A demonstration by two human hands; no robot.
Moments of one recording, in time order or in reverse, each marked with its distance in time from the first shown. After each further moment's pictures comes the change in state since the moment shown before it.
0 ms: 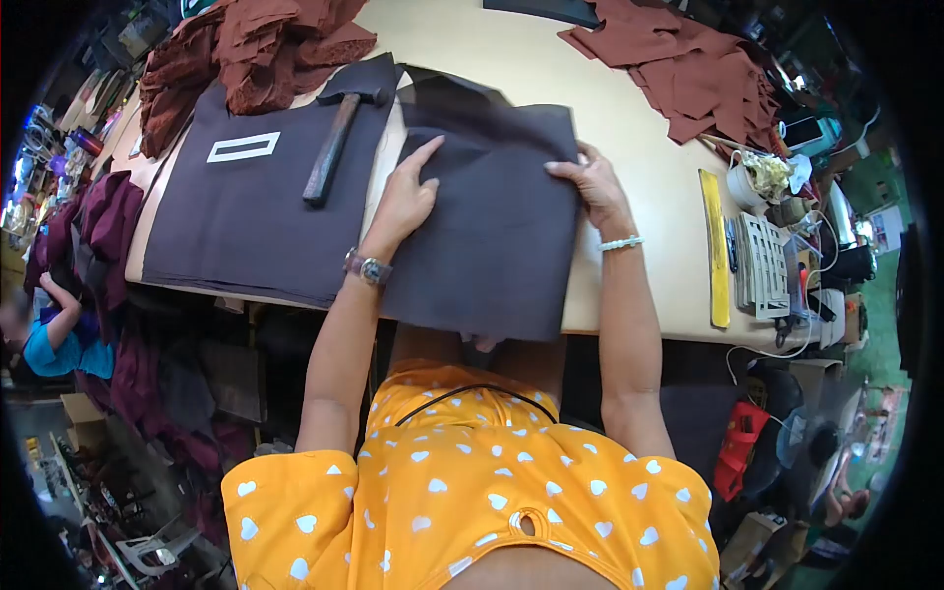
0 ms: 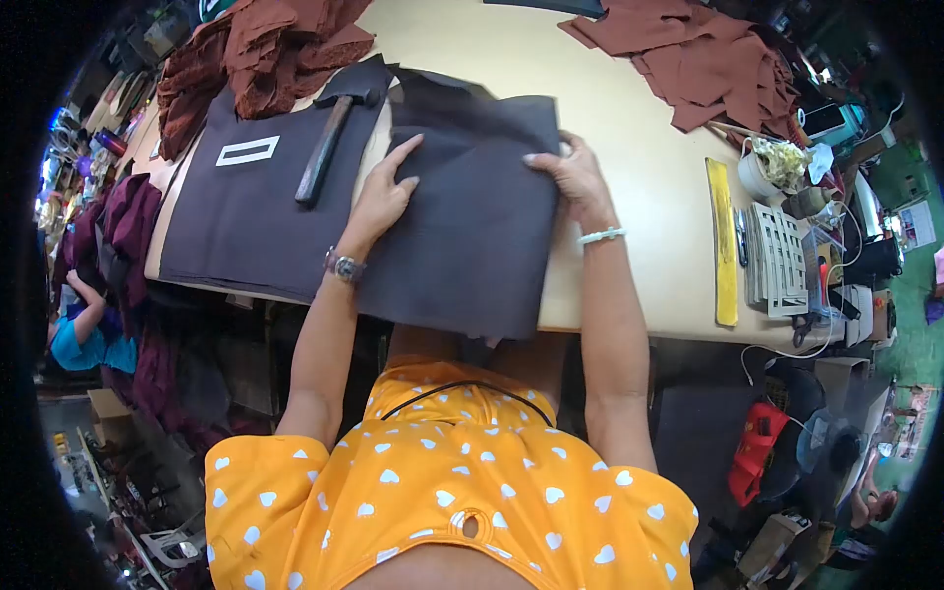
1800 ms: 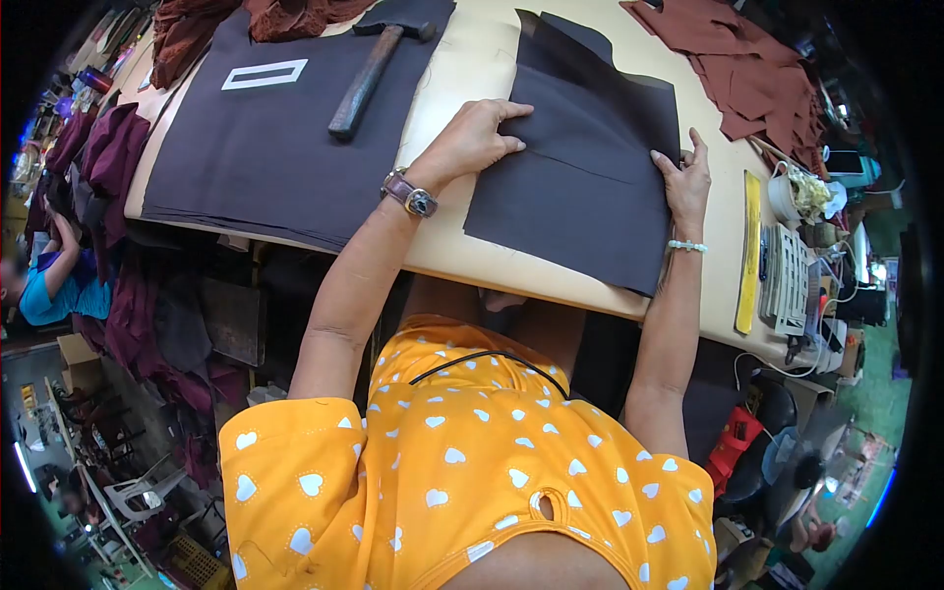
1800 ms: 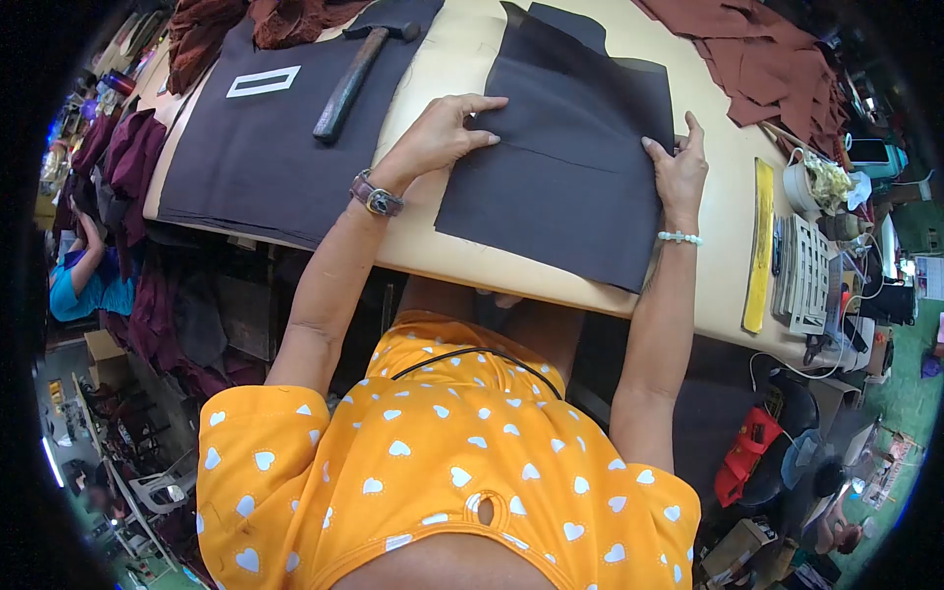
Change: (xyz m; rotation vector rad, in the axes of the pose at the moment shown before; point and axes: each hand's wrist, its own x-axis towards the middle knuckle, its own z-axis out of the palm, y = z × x) left_hand 0.015 0.015 0.006 0.047 -0.272 -0.041; right_hand 0.001 0.018 -0.067 -0.810 0.404 -0.344
